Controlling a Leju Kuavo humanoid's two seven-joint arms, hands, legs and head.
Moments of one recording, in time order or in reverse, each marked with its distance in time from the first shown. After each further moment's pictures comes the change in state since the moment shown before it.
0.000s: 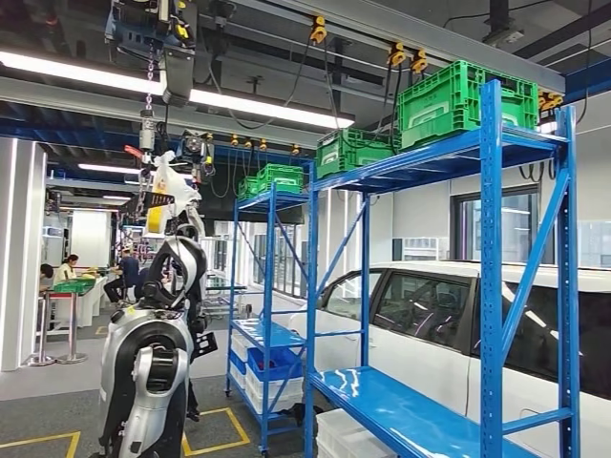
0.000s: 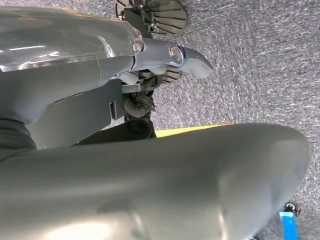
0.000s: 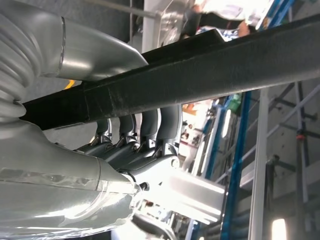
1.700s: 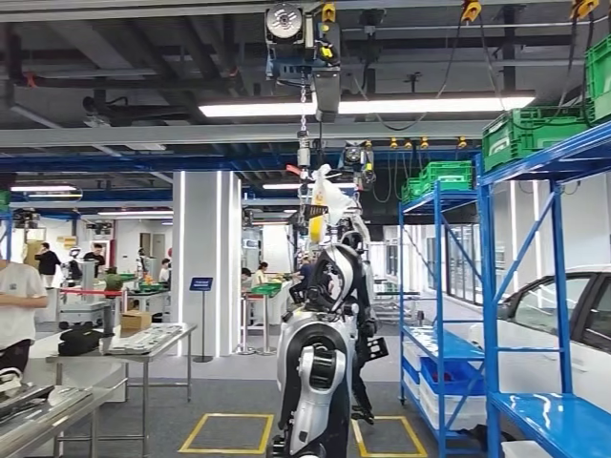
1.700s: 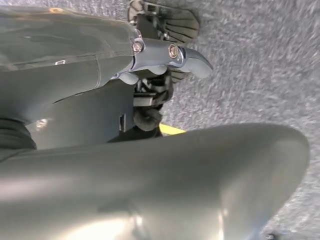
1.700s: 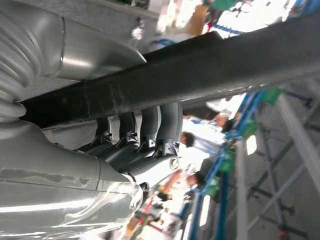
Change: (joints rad) left arm 0.010 -0.005 0.000 0.000 -0.012 0.015 0.005; right arm 0.008 -0.020 0.035 0.038 0.057 -0.063 0.014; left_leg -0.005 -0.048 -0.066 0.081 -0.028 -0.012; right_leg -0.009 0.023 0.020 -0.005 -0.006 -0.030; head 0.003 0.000
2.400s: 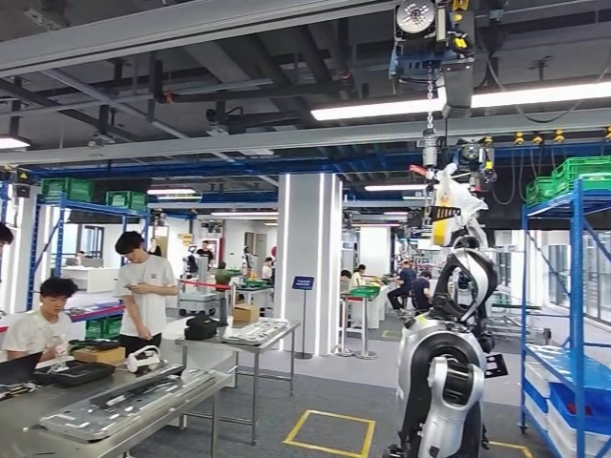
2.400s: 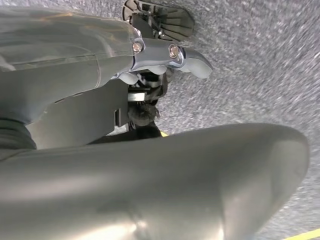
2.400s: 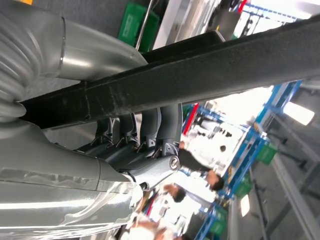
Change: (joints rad) left arm -0.005 -0.014 0.001 0.000 0.014 0.009 -0.009; right arm 0.004 -0.033 -0.021 0.017 0.030 -0.007 -0.018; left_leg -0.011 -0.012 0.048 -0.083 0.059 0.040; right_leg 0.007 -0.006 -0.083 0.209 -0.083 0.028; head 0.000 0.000
